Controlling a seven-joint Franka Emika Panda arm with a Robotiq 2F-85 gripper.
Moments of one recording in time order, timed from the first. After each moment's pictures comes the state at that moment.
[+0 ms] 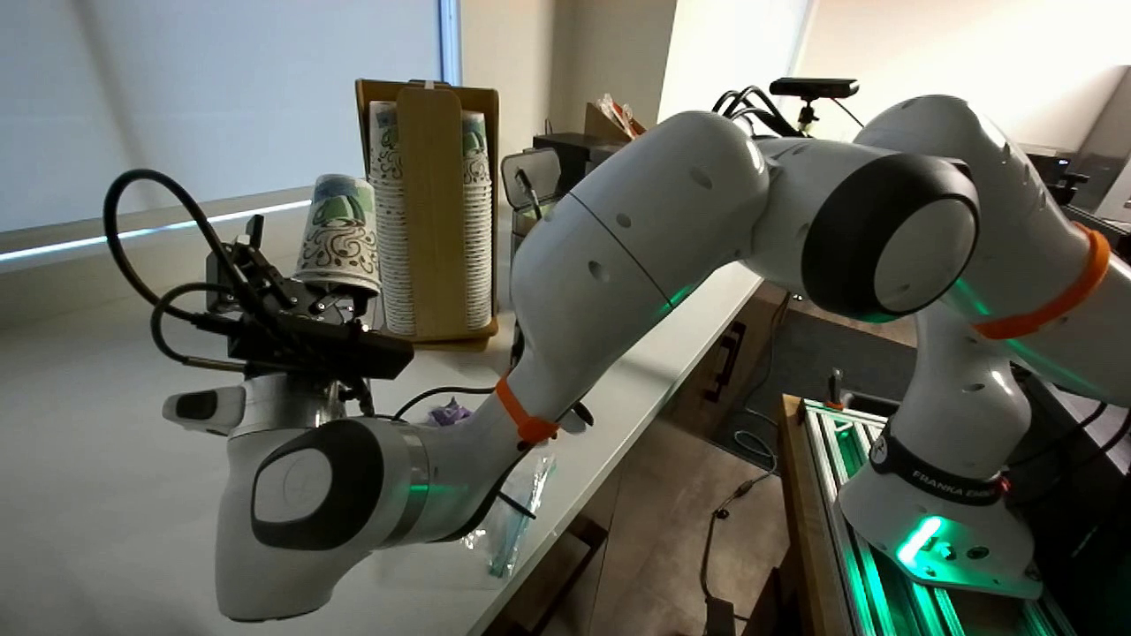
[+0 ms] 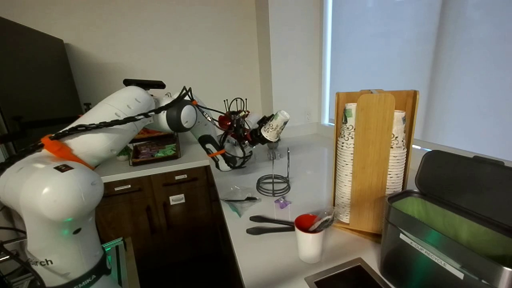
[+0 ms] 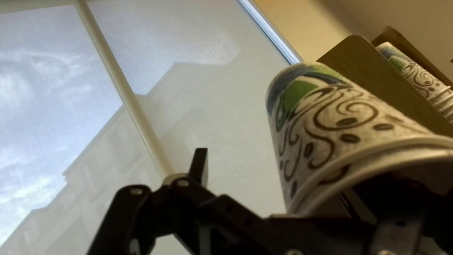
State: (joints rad) arm 0.53 1.01 0.06 -1.31 -2.12 1.13 -0.24
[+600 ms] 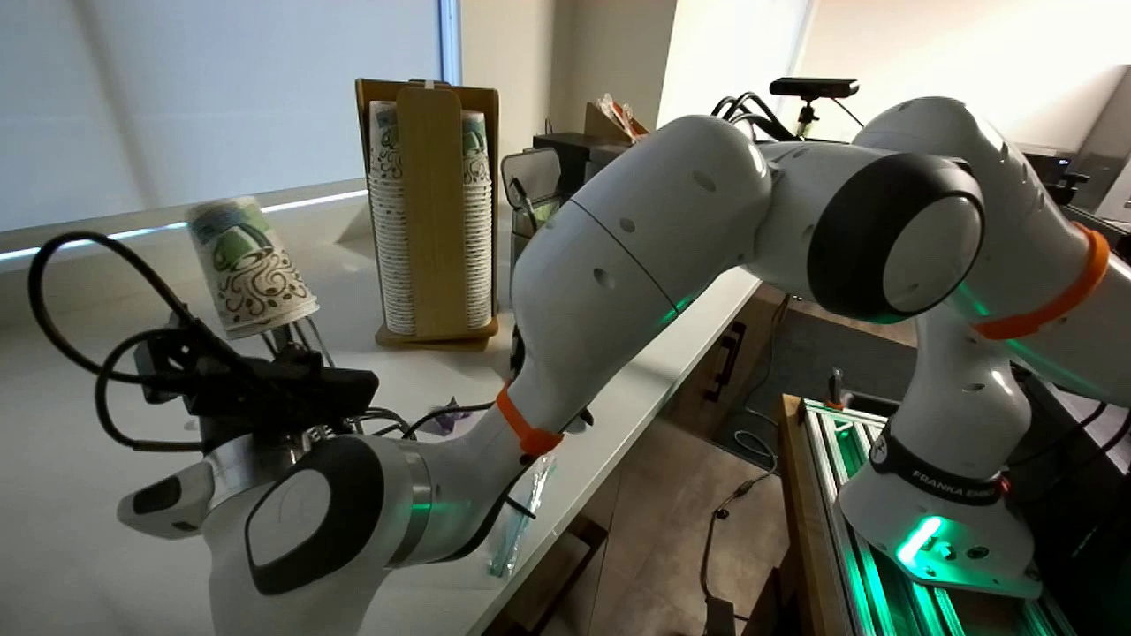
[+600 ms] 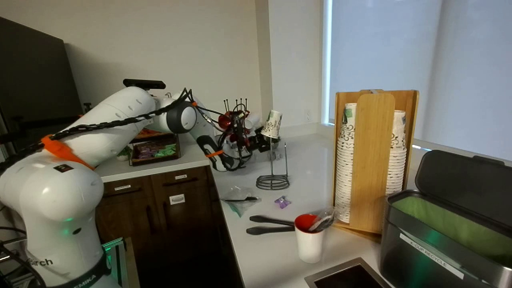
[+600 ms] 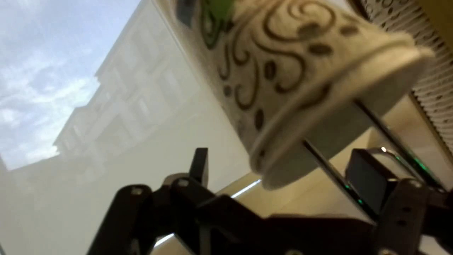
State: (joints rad) arm 0.53 1.02 0.10 -1.31 -2.13 1.49 -0.22
